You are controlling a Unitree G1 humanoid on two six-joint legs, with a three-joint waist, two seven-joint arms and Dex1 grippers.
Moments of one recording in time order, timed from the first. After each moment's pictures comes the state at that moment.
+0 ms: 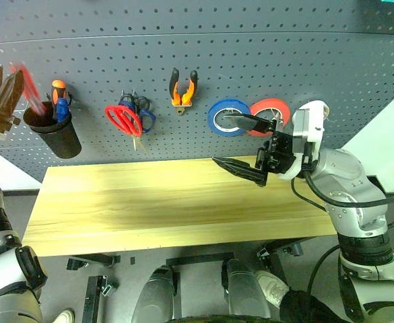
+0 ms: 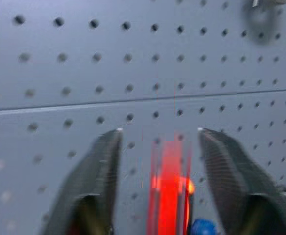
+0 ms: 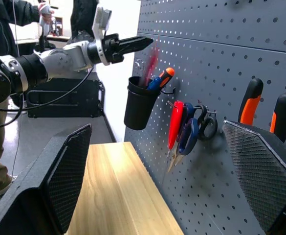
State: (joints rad) left arm -0.60 0.77 0.58 0.59 -0.60 -0.10 -0.90; right arm -0.45 -0.53 -0.02 -0.35 0.64 0.34 0.93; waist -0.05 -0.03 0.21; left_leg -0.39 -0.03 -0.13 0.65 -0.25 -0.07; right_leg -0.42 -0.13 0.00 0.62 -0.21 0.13
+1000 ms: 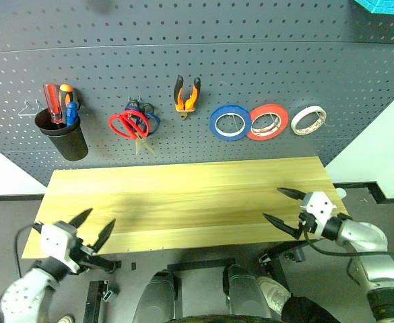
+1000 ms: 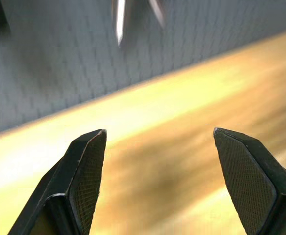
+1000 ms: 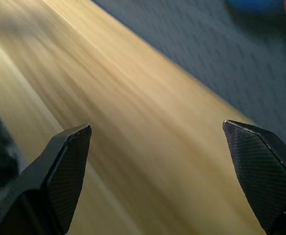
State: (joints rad) left arm 0.41 0.31 0.33 0.07 -0.20 -0.34 -0.70; right arm 0.07 -0.62 -0.12 0.33 0.20 -0.34 0.90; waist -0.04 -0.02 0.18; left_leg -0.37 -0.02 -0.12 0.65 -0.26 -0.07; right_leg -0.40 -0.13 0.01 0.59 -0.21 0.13
